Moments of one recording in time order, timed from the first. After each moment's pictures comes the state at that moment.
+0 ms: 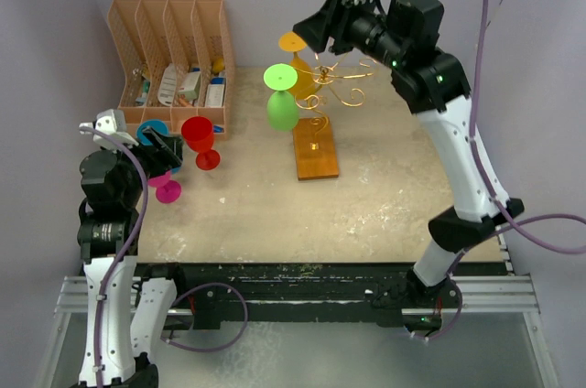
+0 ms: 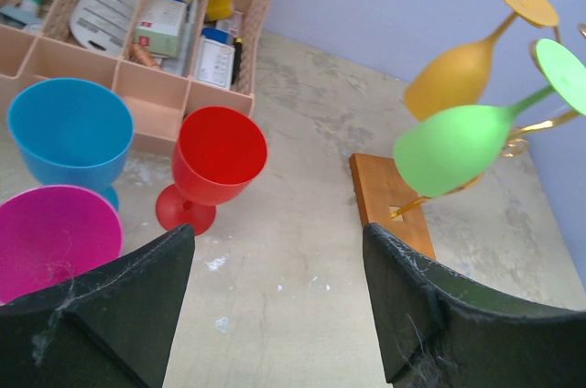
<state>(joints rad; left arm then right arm) 0.09 0.62 0.90 -0.45 0.18 -0.43 0.46 1.76 2.33 -0.64 -0.32 0.46</state>
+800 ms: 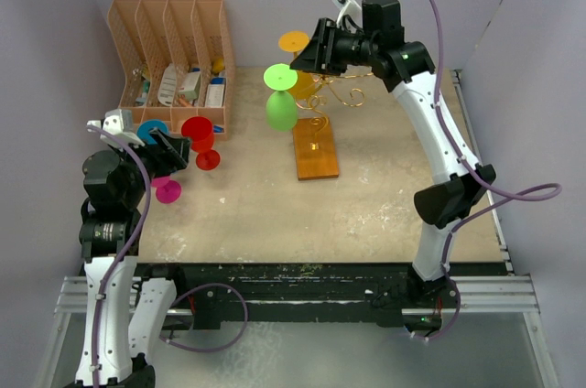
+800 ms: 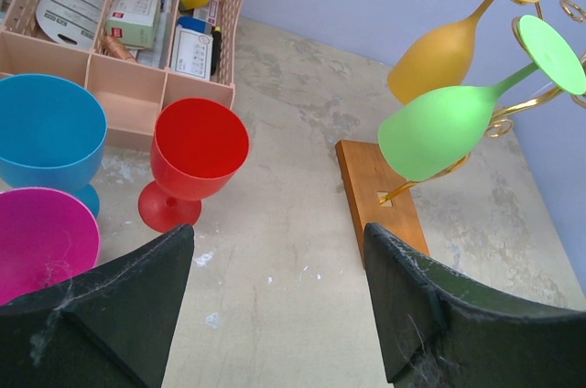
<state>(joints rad) 0.07 0.62 0.89 -0.43 0.22 -0.42 0.40 1.90 2.26 -0.78 -0.56 0.54</state>
